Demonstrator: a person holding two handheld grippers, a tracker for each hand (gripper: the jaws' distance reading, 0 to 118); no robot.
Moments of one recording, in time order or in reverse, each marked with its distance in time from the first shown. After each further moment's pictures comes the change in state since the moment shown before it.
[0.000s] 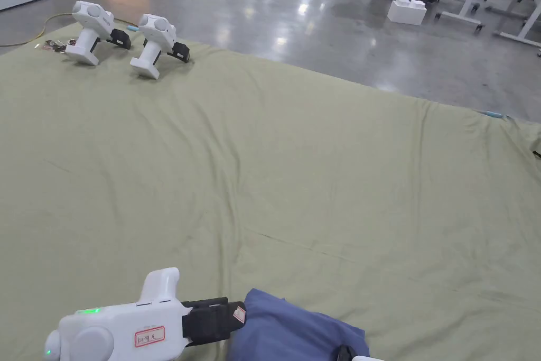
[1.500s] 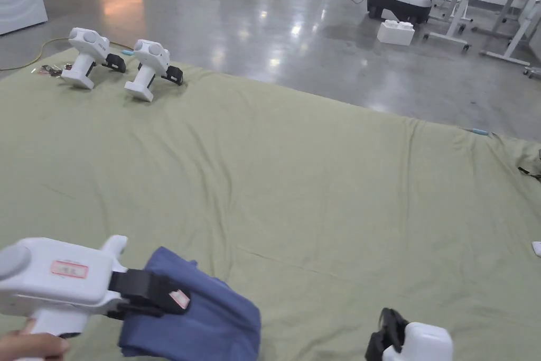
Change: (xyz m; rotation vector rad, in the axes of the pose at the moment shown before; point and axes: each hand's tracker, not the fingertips) left arm -0.045 0.109 0.072 -0.252 -0.184 0.121; right arm 0.056 0.101 0.030 0.190 -0.031 -0.028
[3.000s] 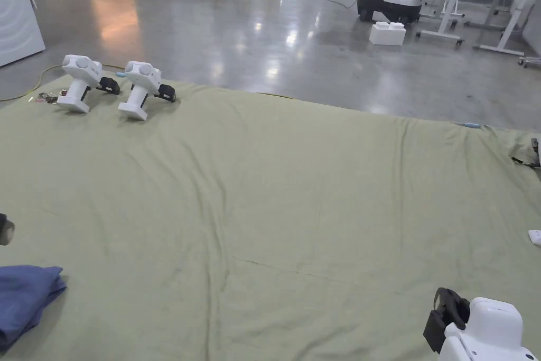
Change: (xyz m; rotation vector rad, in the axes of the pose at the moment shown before) left arm 0.035 0.045 0.112 0.332 1.096 -0.395; right arm 0.068 0.029 0.004 0.021 -0.052 -0.051
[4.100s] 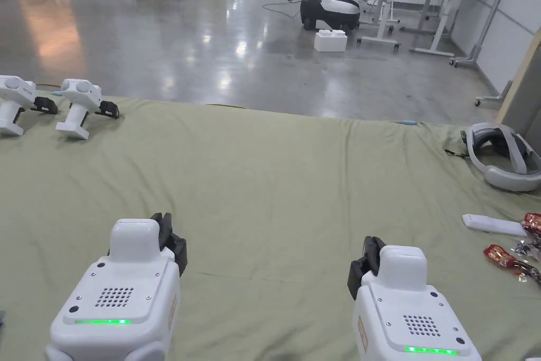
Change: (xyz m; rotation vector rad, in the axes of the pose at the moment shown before) left arm 0.304 -0.062 0.053 0.715 -0.182 0.088; right arm -0.039 0.038 0.001 0.160 -0.023 0.056
